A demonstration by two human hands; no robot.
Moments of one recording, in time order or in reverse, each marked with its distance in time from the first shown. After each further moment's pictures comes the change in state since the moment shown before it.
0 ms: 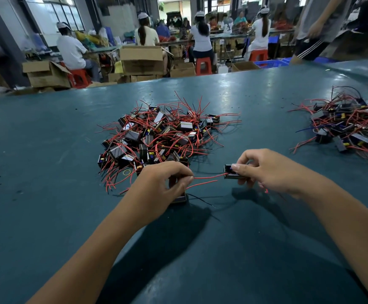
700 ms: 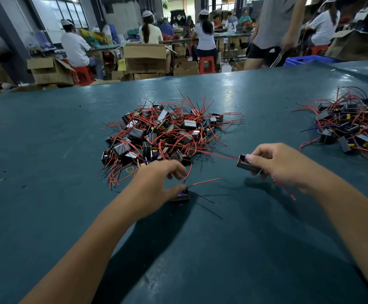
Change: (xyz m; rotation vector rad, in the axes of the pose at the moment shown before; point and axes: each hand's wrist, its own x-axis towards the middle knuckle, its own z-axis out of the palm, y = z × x) left_hand 0.002 -0.017 -0.006 0.116 -0.192 -0.203; right_hand 0.011 0.017 -0.013 -0.010 0.121 0.045
